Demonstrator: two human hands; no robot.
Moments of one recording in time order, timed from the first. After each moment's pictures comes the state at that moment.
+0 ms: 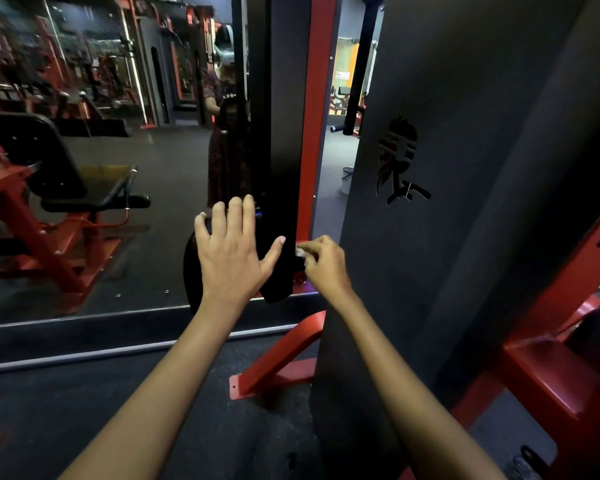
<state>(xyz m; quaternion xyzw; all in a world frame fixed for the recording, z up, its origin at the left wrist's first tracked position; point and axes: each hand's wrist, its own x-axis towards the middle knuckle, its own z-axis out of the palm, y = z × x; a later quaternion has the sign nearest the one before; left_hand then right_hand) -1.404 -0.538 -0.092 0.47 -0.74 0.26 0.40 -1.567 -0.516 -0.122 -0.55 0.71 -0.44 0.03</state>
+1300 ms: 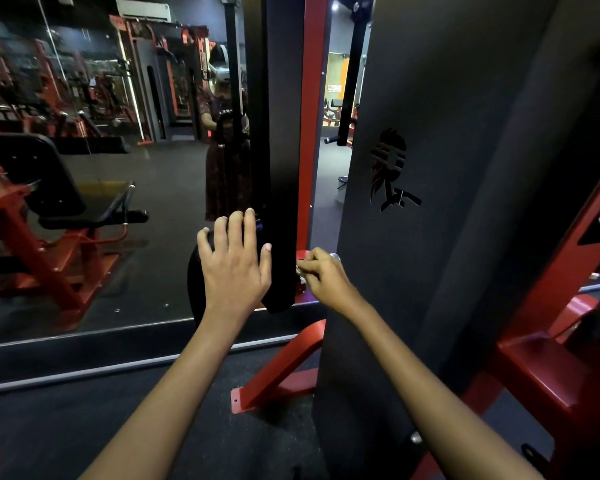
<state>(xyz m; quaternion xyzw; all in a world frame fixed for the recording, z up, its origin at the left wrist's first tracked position) -1.401 -0.530 -0.093 0.45 -0.74 0.26 0.43 -1.572 -0.489 -0.113 -0.67 0.65 -0.37 0.03</state>
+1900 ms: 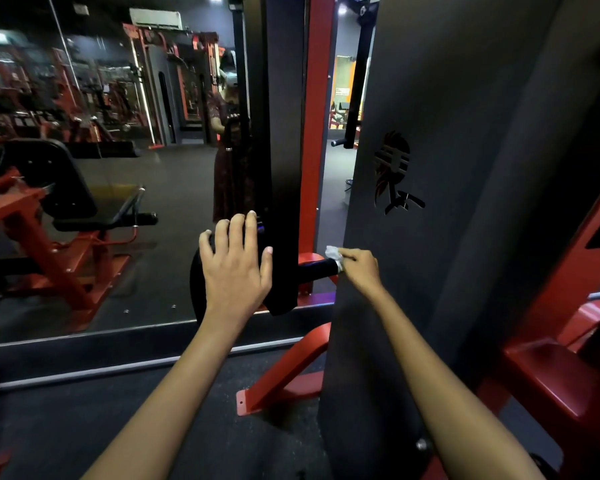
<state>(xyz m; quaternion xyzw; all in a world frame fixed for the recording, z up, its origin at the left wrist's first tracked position) -1.401 -0.530 -0.094 0.45 -0.74 0.26 0.43 -1.629 -0.517 -0.126 -0.45 0.75 -0.47 0.14</state>
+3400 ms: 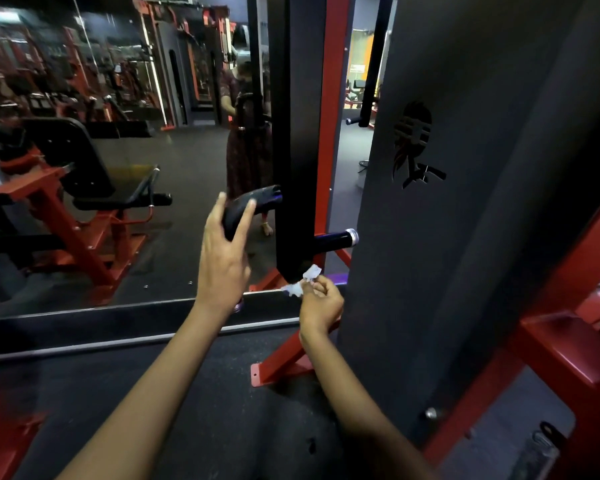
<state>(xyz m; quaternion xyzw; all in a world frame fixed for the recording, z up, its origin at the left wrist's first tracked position) -1.353 -0.529 -0.117 0.35 -0.79 0.09 0.48 -1.481 -0.490 -0.197 -0.16 0.61 -0.75 0.20</state>
